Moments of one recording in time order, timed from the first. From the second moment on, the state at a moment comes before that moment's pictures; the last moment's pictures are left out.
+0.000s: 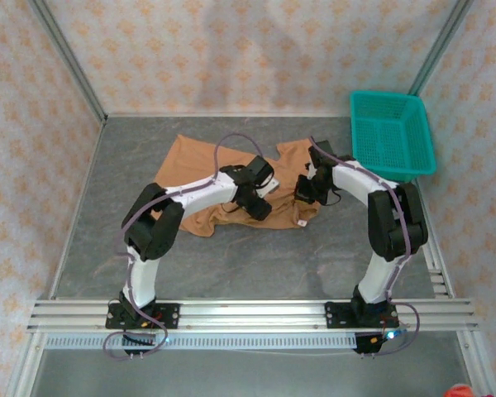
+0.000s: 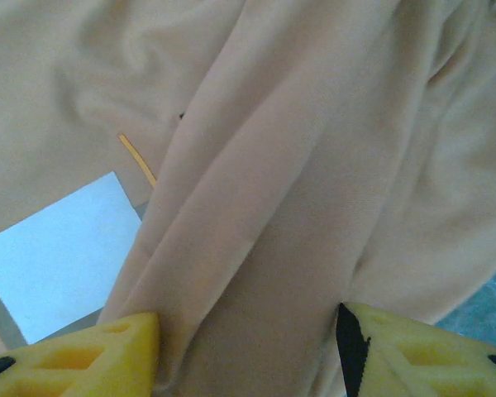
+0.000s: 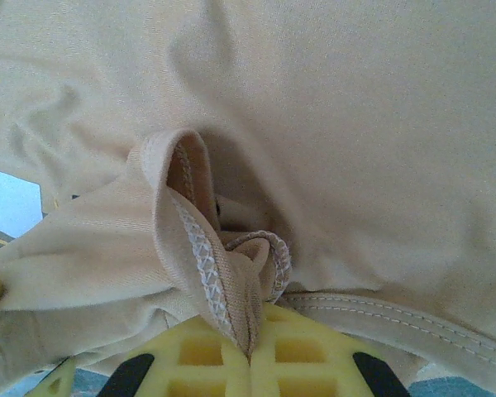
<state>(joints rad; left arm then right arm) -0.69 2.01 1.48 -0.69 0.03 0.02 0.27 1.80 1.21 -0.70 -0.33 0.50</state>
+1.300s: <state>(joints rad) -0.55 1.86 1.47 -0.67 0.38 -0.23 0.44 1.42 0.93 -0.41 -0.30 0.81</state>
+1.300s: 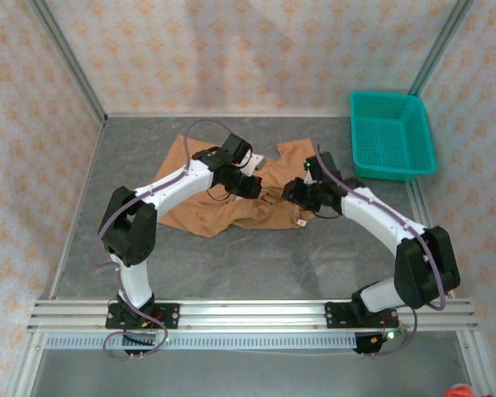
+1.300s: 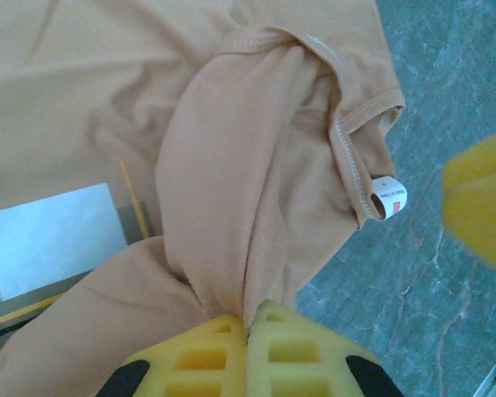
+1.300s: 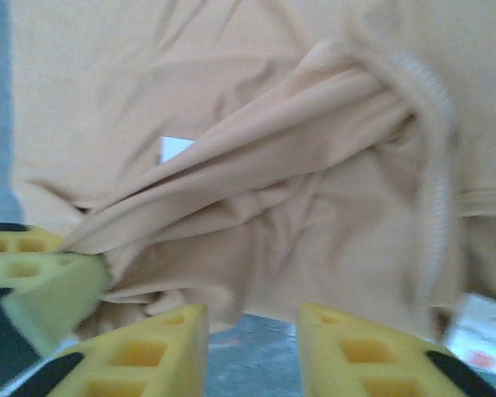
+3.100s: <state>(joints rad) -0.44 1.84 1.33 -0.49 0.51 -0.41 0.57 1.39 0.67 -0.14 -0.16 1.07</state>
